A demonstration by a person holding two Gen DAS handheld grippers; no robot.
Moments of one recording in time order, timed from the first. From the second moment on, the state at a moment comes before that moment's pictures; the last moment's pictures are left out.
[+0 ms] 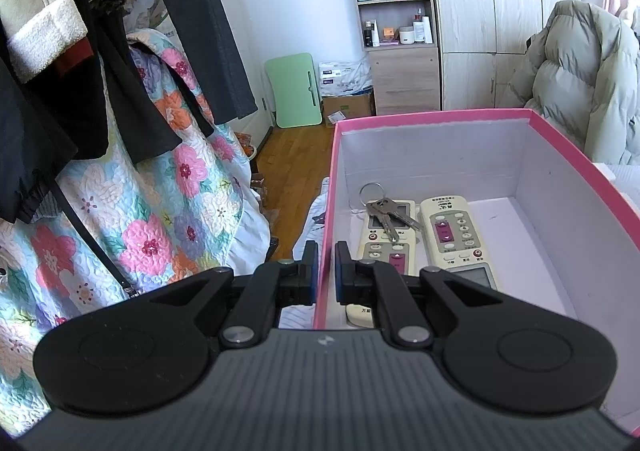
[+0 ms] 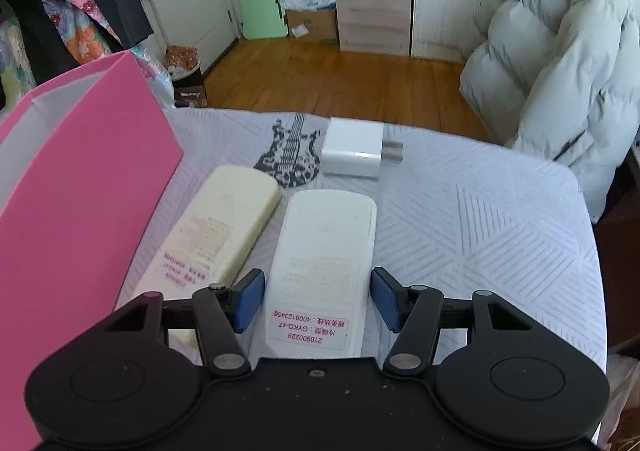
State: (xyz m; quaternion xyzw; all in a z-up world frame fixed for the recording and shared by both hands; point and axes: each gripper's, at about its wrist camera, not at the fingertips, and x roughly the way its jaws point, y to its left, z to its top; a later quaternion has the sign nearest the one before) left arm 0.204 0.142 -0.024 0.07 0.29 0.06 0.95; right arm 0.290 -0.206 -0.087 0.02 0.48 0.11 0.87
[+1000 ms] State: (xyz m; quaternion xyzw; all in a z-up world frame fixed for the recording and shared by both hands) left arm 0.206 0.141 -0.023 0.08 0.30 0.07 0.95; right arm 0.208 -0.180 0.050 0.00 0.27 0.20 0.94
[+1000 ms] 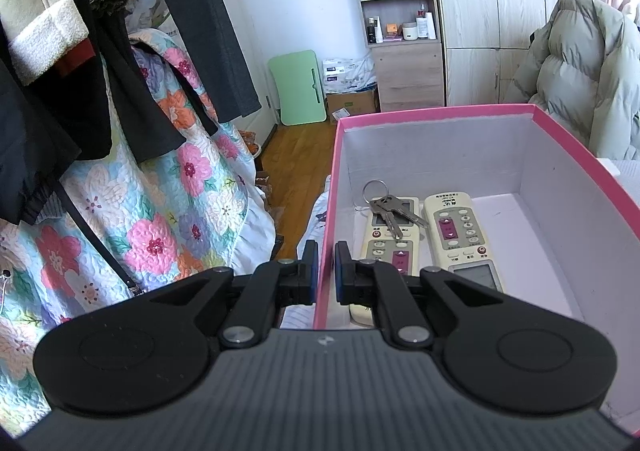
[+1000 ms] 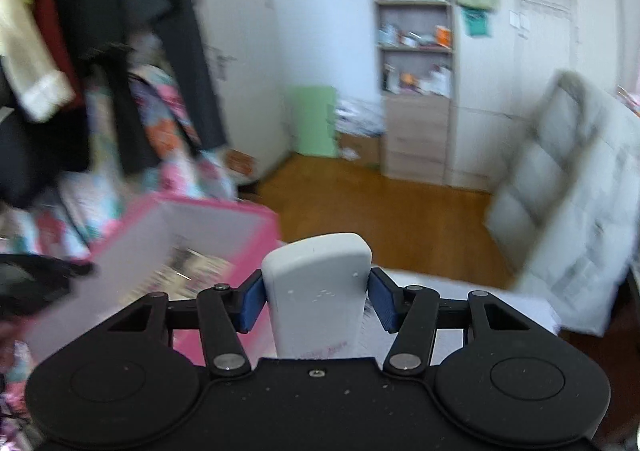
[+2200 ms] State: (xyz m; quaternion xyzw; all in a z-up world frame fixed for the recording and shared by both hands) left arm 0.205 0.146 -0.024 0.06 0.29 0.06 0.95; right arm 0.196 -0.064 -0.022 0.06 0.30 0.43 0.85
